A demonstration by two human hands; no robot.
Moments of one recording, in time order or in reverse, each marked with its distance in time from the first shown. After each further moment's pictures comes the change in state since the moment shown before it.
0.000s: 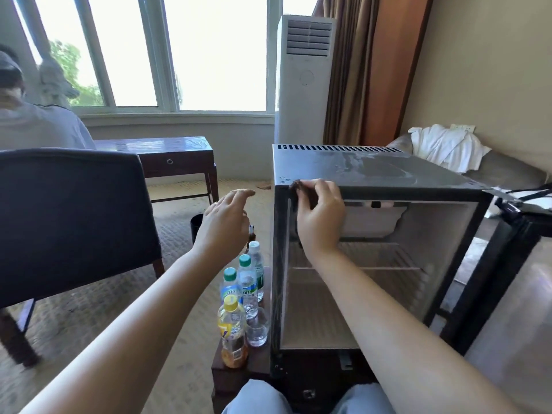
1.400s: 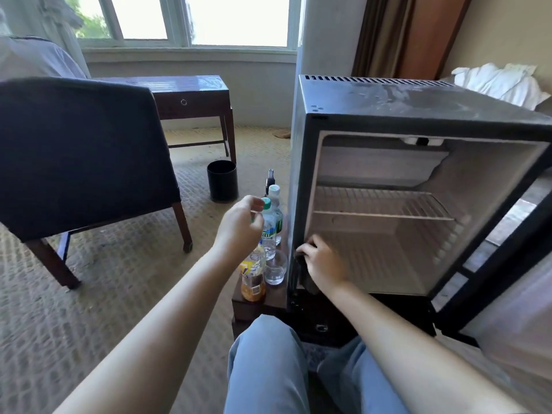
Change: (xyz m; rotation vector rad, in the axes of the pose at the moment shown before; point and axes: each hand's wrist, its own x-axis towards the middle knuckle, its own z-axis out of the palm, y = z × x) left_hand -0.078 -0.042 0.058 -0.284 -0.141 -0.336; right_hand -0.181 0.095 -0.007 -0.317 -0.920 -0.069
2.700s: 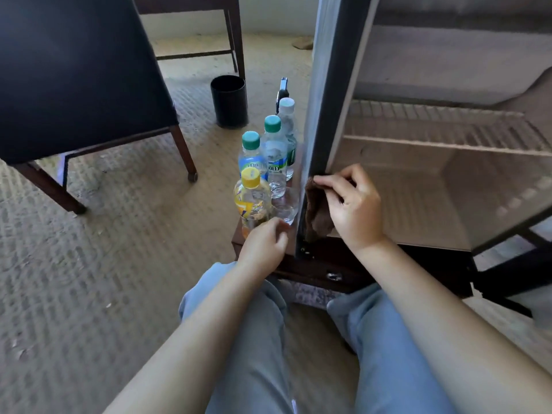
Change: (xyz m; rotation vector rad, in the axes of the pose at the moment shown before) left_hand -0.058 -0.108 0.136 0.103 -0.322 -0.210; right_hand 0.005 0.024 0.024 0.266 0.424 -0.101
